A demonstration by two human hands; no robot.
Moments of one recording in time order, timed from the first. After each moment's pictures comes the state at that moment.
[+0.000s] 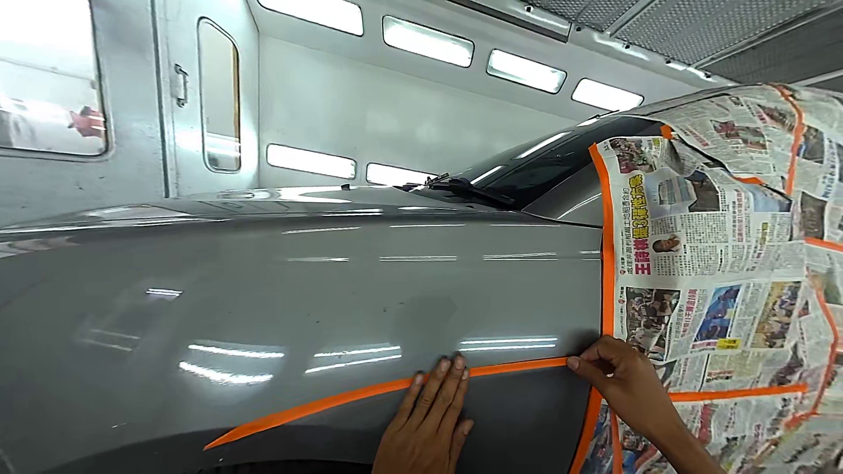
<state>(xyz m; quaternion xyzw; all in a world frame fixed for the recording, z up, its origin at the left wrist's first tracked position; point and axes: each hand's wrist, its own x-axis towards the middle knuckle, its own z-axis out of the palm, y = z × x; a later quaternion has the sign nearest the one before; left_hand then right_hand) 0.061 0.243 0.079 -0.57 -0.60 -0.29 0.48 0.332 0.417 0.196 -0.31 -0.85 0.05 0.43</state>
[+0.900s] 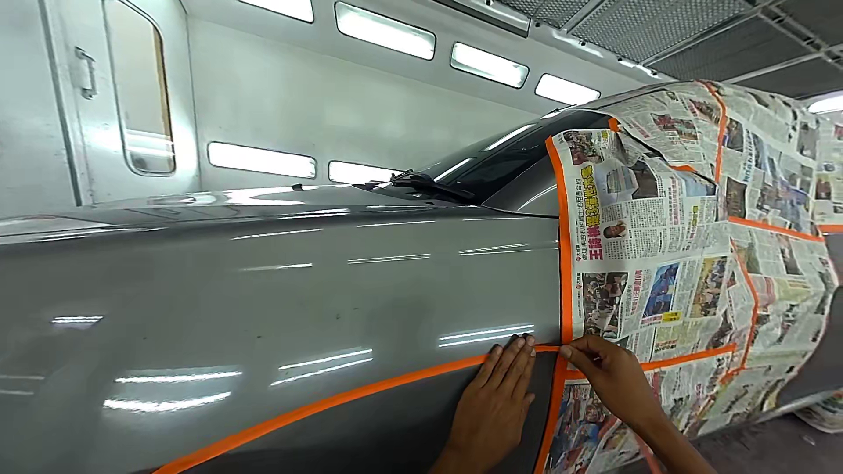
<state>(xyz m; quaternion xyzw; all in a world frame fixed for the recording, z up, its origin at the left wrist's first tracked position) 0.158 0.338 0.109 -0.67 -0.51 -0.29 0.46 0.370 0.415 0.188 -0.38 -0.82 0.08 0.42</state>
